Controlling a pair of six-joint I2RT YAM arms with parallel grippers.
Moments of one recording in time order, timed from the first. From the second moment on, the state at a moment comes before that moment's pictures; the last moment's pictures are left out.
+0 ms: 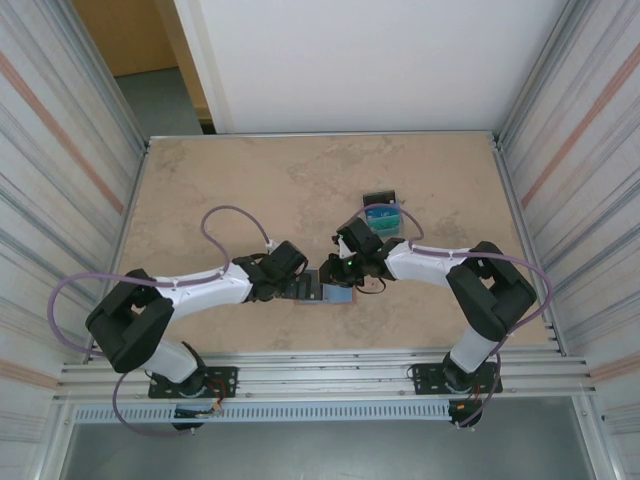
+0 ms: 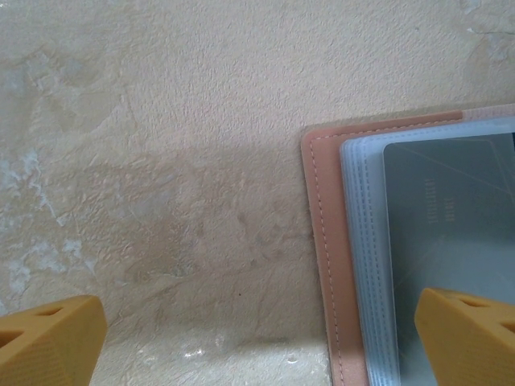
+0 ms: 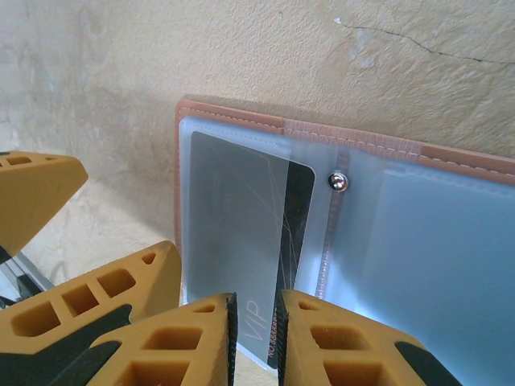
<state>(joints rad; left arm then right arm) -0.83 1.48 0.76 -0.43 -0.23 -0.66 0.74 1.67 0.88 -0.20 -0.39 0.80</state>
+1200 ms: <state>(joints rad) -0.83 1.53 0.77 -0.45 -0.22 -0.65 0.74 1.72 0.87 -0.14 -0.39 0.83</state>
